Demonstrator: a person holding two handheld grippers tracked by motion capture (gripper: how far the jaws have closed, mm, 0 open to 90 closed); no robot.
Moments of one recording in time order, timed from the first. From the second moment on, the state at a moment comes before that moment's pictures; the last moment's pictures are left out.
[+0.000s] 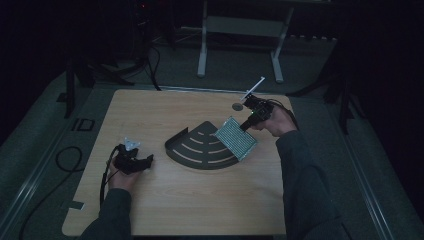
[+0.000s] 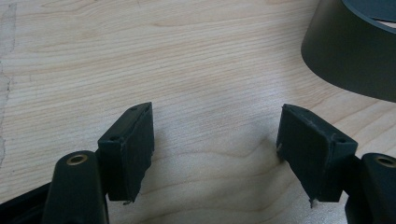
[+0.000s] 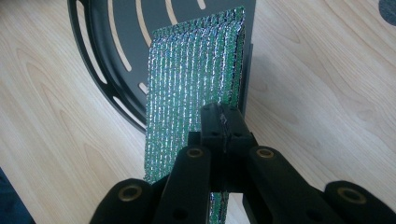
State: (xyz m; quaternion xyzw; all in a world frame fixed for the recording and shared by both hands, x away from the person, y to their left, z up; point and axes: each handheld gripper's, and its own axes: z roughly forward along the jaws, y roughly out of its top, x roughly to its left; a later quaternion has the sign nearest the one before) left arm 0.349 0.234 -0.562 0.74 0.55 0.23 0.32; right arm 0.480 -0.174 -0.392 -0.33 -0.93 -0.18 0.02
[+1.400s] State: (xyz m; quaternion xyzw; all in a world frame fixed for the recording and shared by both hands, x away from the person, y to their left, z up) left arm 0.349 0.234 -0.562 0.74 0.55 0.23 0.32; right arm 0.495 -0.141 -0.427 -0.35 -0.92 -0.18 0.01
